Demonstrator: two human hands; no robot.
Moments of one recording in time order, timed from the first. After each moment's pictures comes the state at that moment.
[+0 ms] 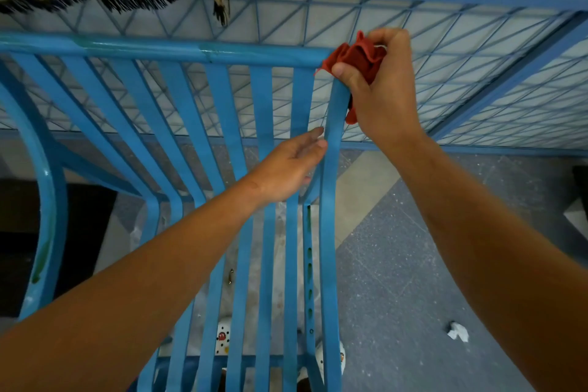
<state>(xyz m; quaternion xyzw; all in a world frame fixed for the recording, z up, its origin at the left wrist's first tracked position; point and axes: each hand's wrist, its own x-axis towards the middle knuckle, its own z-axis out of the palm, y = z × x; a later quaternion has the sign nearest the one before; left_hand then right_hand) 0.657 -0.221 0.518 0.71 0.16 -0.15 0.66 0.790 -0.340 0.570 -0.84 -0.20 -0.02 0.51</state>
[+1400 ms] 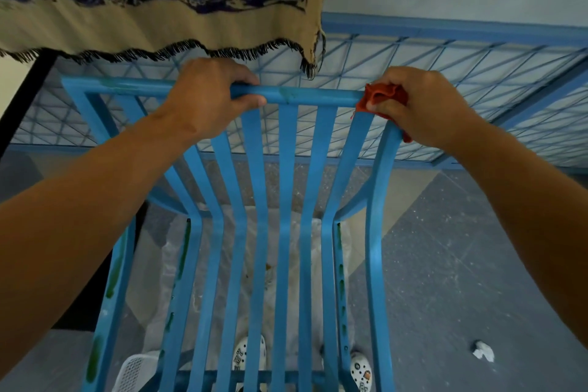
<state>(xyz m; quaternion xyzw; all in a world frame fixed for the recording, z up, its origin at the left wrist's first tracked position) 0.654 -0.008 0.612 0.96 0.08 0.11 0.24 0.802 -0.307 0.627 -0.89 -0.41 0.04 0.19</state>
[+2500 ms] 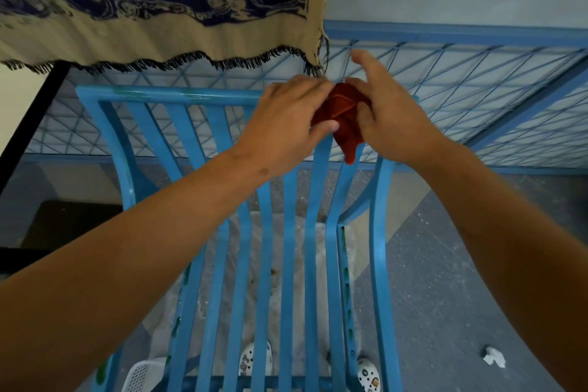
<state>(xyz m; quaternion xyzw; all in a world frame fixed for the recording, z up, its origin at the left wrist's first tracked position) 0.659 -0.099 0.608 0.97 -0.04 0.15 0.19 0.758 -0.274 0.623 -0.86 -0.37 0.10 0.33</state>
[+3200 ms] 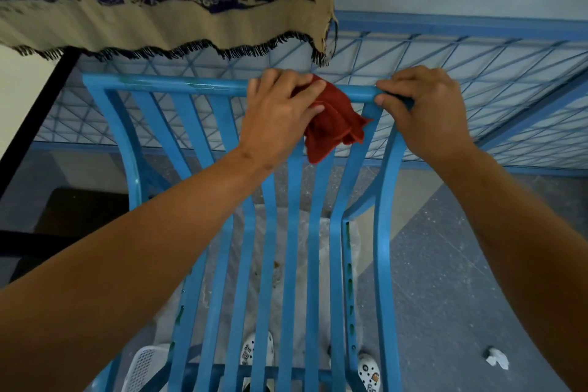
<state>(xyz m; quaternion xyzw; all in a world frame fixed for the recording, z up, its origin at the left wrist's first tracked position) 0.664 -0.084 0.560 0.94 0.02 0.34 0.07 0.784 -0.308 0.593 -0.89 -0.36 -0.12 0.27</state>
